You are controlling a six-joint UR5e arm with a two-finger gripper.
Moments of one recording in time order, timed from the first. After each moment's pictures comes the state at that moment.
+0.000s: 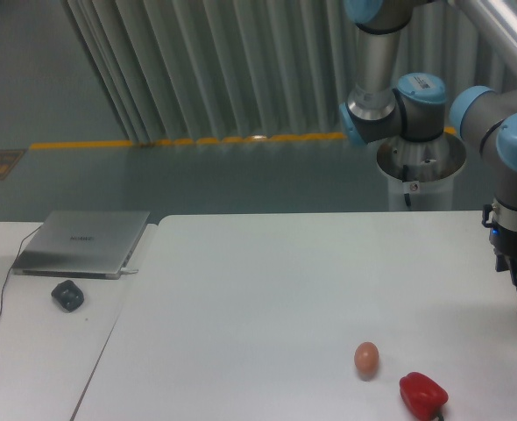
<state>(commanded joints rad) 2.50 -1.92 -1.42 -1.32 1.59 1.73</state>
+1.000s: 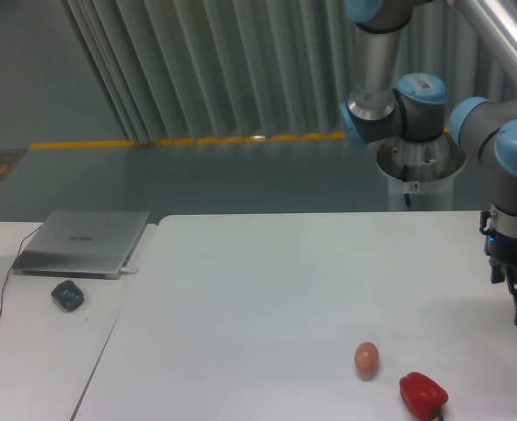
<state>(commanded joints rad) 2.52 -1.92 -1.49 -1.19 1.51 1.70</state>
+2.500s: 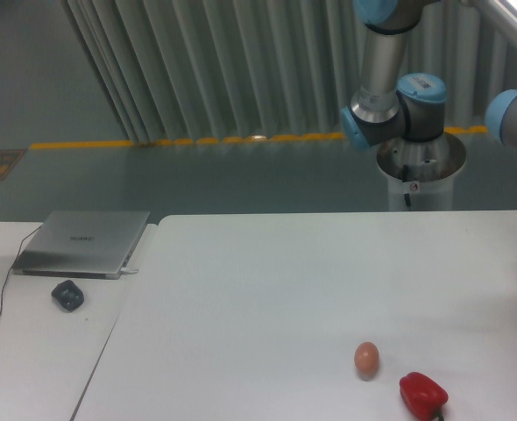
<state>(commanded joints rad) 2.63 -1.93 -1.46 -1.19 1.73 2.52</state>
